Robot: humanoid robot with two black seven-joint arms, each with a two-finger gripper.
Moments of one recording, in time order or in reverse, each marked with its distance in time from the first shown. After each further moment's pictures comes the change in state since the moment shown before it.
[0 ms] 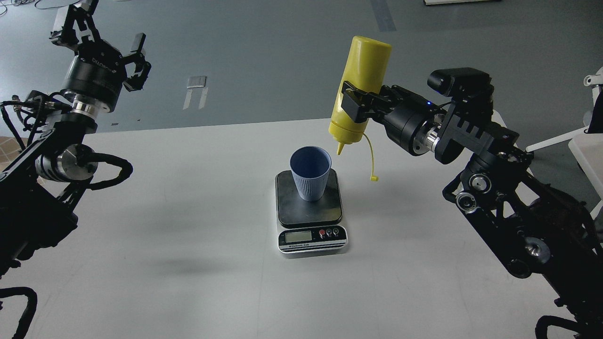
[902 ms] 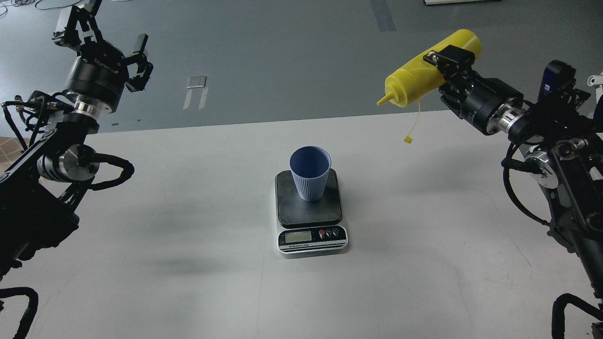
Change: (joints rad) left arm 0.000 -0.004 0.005 -0.001 0.000 0.001 0.000; right arm -0.023 -0.065 0.352 -0.256 0.708 0.011 -0.001
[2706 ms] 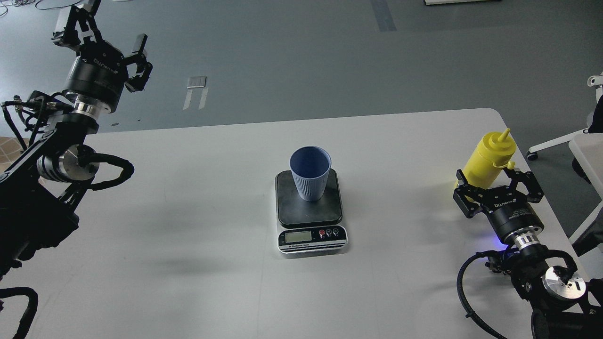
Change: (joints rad) left arm 0.000 0.002 -0.001 0.000 0.000 0.001 0.000; right arm -0.360 0.112 0.164 -0.464 1.662 0.078 -0.095
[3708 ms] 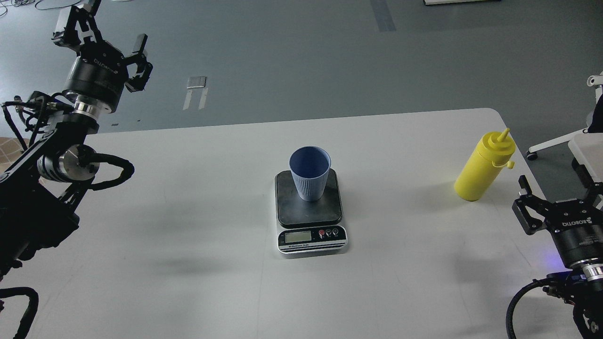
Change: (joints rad) left arm 0.000 -0.002 -0.001 0.001 0.000 -0.001 0.000; right arm -0.287 -0.057 0.142 0.372 0.001 0.000 -0.002
